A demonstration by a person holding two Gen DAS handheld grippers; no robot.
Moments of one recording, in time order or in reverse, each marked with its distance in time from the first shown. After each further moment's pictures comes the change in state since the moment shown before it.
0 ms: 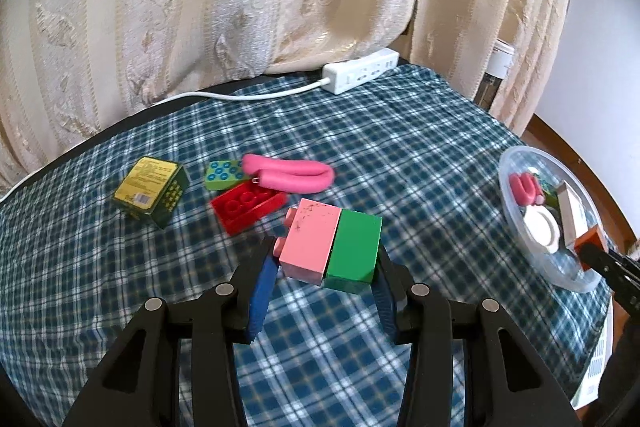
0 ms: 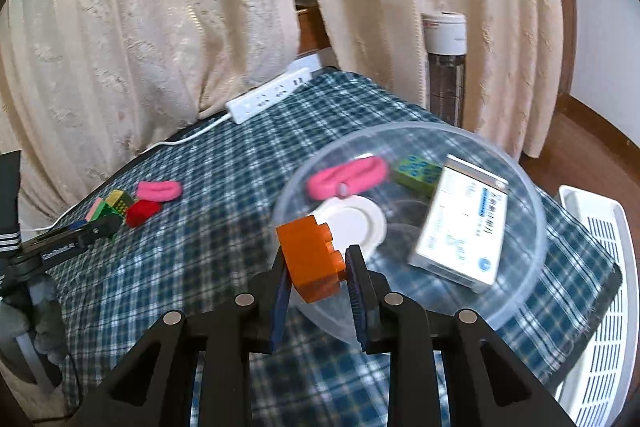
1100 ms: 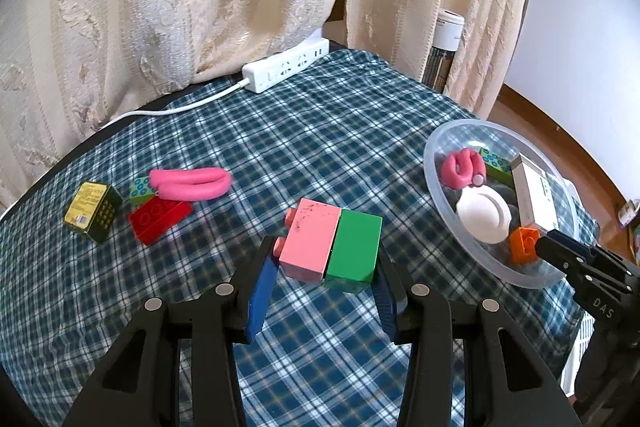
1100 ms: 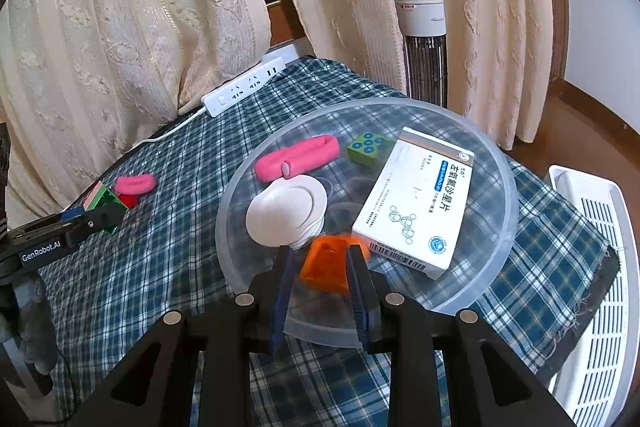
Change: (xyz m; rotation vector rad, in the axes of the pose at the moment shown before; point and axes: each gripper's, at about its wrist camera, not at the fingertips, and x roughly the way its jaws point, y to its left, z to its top) left arm 0.005 -0.082 0.002 0.113 0.033 -0.065; right arm 0.005 -0.037 -0.011 0.020 0.015 0.003
